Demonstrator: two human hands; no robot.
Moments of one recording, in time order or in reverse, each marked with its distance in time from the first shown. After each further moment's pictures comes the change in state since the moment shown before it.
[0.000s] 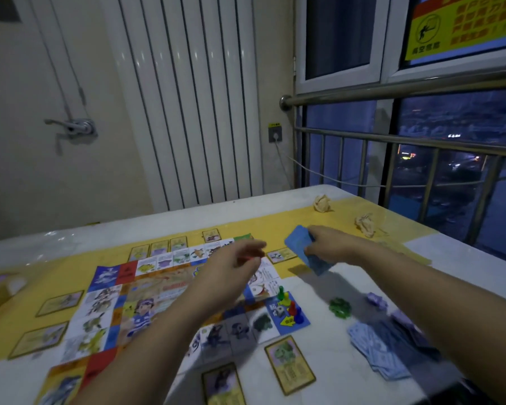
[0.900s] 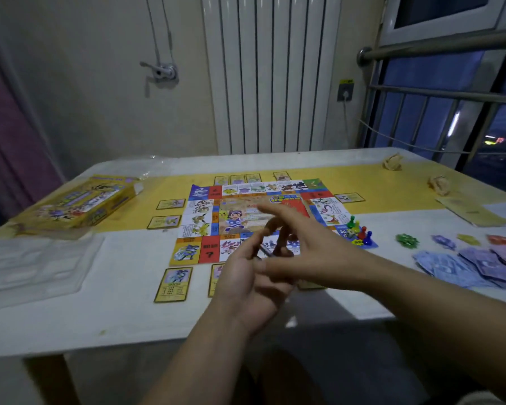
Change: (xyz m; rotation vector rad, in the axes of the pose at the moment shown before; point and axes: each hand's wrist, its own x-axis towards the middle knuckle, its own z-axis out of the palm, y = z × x) left_hand -0.172 -0.017 -0.011 -1.743 0.169 -0.449; right_hand -0.175 -0.141 0.112 0.346 -0.123 -0.618
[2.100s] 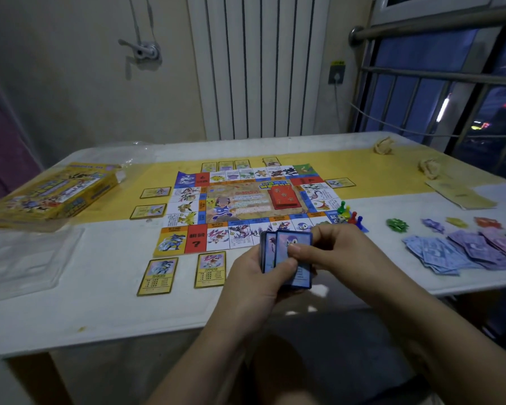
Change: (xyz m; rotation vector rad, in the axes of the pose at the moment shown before) left_hand -0.006 -0.026 -0.019 0.967 0.104 0.292; right_hand -0.027 0.046 0.004 0.363 0.272 0.273
